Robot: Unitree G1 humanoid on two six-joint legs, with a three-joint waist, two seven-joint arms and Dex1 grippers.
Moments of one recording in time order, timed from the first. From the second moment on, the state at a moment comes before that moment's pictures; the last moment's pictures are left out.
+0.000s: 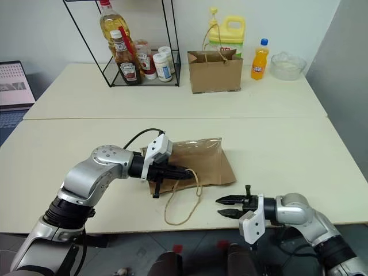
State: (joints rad) left arm -0.57 0.64 -0.24 -0.13 -0.40 0.67 -1.19; right arm -0.21 -0.69 0.35 0.12 -0.27 -0.94 0.77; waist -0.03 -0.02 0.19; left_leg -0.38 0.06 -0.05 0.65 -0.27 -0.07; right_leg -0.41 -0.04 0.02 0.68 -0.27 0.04
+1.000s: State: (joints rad) left arm -0.58 0.64 -0.23 -0.16 -0.46 0.73 -1.14; right arm -0.53 -0.50 0.49 0.38 -0.79 -1.01 0.32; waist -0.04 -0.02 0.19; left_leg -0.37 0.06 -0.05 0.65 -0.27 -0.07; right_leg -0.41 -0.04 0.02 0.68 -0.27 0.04
